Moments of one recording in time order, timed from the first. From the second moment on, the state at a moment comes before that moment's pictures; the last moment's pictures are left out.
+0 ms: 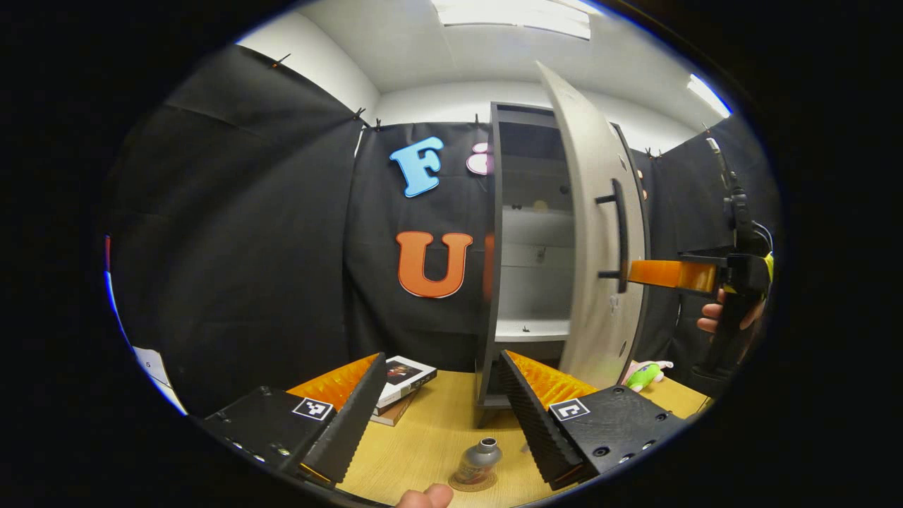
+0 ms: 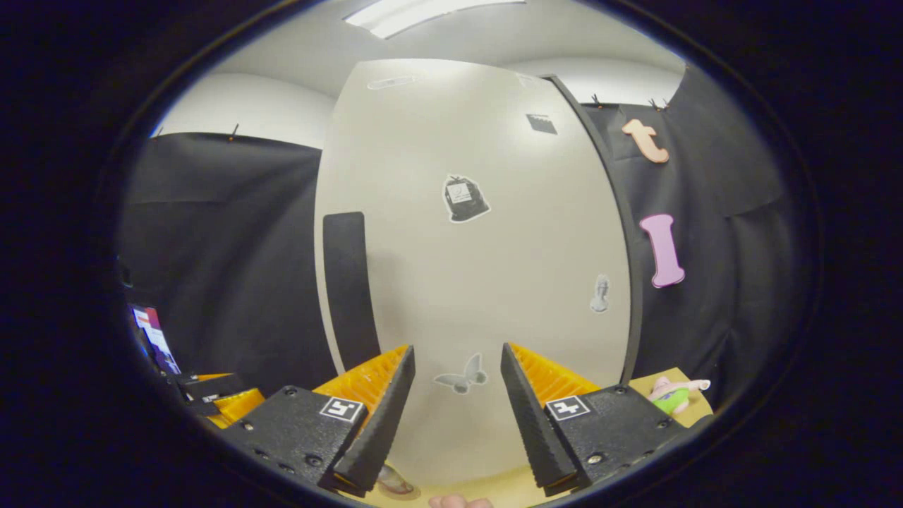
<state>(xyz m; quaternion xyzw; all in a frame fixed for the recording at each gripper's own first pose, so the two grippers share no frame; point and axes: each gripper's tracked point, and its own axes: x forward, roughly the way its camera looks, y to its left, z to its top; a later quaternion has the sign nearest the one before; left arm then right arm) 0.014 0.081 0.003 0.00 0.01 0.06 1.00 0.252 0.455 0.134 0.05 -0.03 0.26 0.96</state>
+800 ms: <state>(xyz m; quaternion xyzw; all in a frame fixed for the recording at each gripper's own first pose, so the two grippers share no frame) 0.025 0.056 0.003 -0.02 -0.01 0.05 1.00 0.193 0.333 0.136 0.04 -0.07 0.14 0.99</state>
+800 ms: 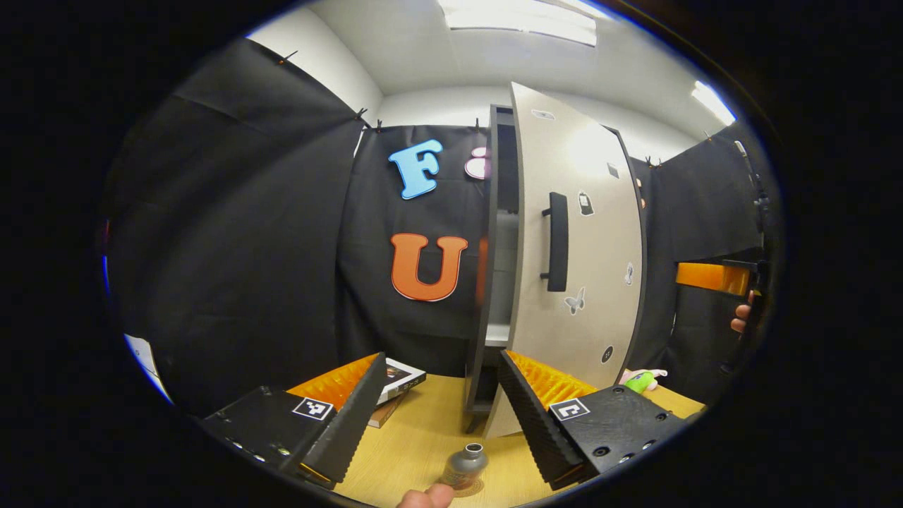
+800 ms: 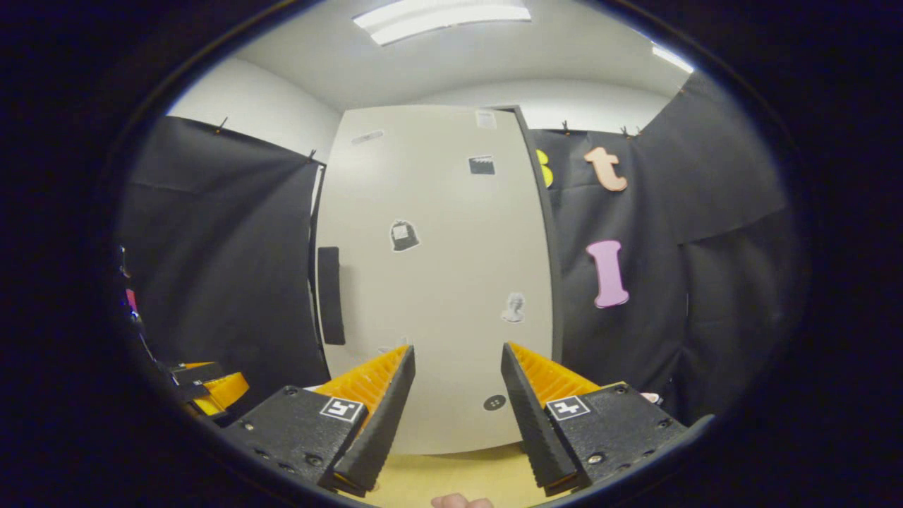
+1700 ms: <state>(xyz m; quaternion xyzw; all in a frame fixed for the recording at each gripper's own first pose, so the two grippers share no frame) -0.013 -0.026 -0.002 -0.01 -0.01 -0.01 1.00 0.098 0.165 0.061 0.02 -0.05 -0.03 1.00</state>
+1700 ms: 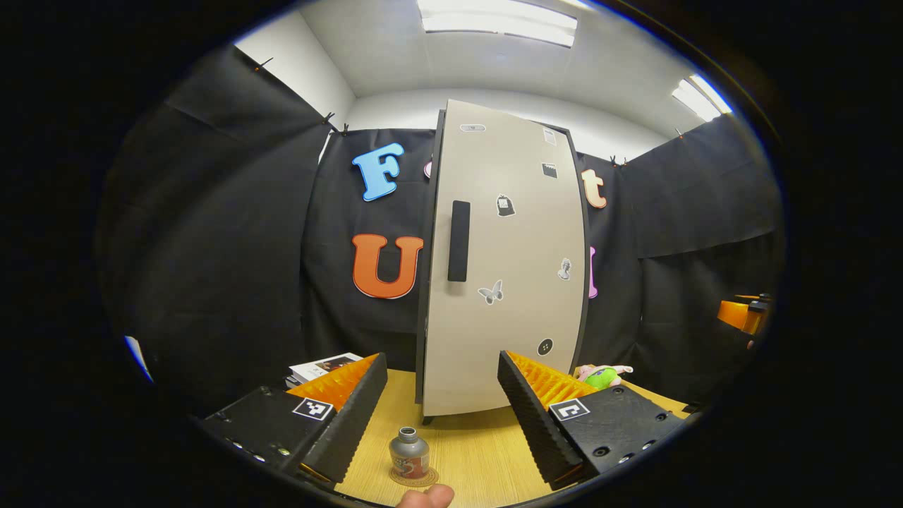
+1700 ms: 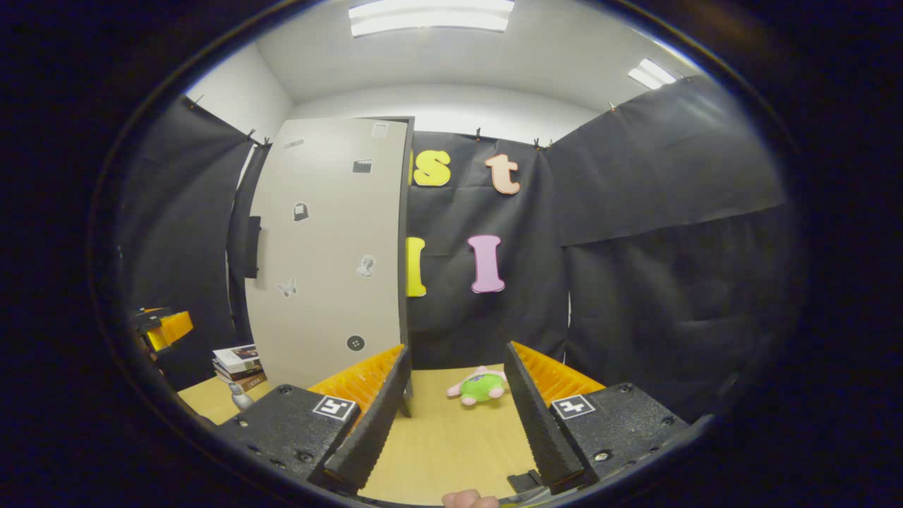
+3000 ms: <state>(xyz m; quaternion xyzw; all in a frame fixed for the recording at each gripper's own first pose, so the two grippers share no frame) -0.023 -0.030 -0.006 0.00 -0.01 -0.01 1.00 0.097 0.174 0.057 0.04 -0.04 -0.01 1.00</state>
